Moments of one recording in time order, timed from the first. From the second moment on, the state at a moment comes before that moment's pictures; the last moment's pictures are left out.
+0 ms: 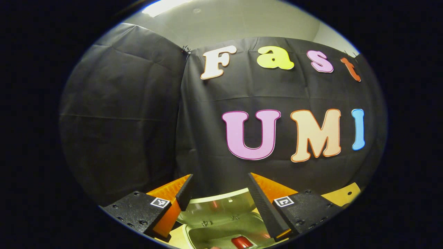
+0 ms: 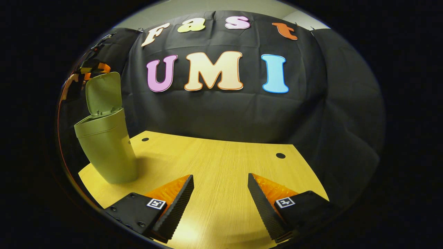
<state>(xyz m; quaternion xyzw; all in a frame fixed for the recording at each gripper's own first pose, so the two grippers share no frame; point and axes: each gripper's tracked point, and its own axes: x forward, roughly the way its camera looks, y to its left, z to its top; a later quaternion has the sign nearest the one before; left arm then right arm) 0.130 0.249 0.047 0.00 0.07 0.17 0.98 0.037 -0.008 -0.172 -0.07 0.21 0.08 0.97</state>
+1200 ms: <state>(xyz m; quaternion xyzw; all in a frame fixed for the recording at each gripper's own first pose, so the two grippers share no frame) 0.039 0.156 -0.088 -0.05 0.18 0.11 0.98 0.039 0.033 -0.179 -0.08 0.24 0.14 0.96</state>
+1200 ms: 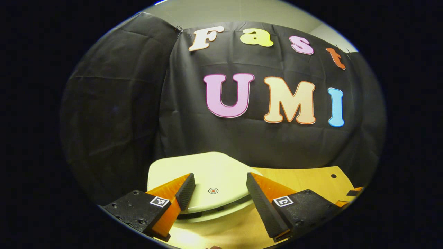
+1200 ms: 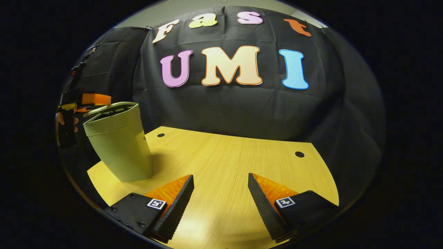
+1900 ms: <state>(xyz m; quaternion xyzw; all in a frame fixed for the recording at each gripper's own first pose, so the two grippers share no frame) 0.034 0.151 -0.102 -0.04 0.15 0.11 0.98 0.035 0.051 -0.176 -0.07 0.23 0.16 0.96</state>
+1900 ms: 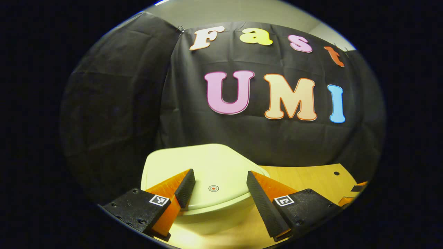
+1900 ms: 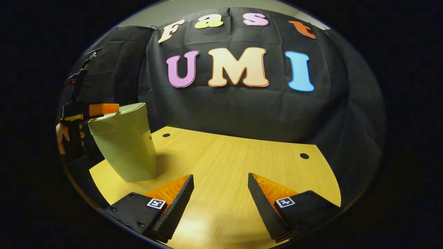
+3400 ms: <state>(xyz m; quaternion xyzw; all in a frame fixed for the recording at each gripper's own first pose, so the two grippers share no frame) 0.031 -0.078 0.020 -0.06 -0.04 -0.14 0.99 0.005 -0.028 0.011 0.00 -0.01 0.04 1.00</state>
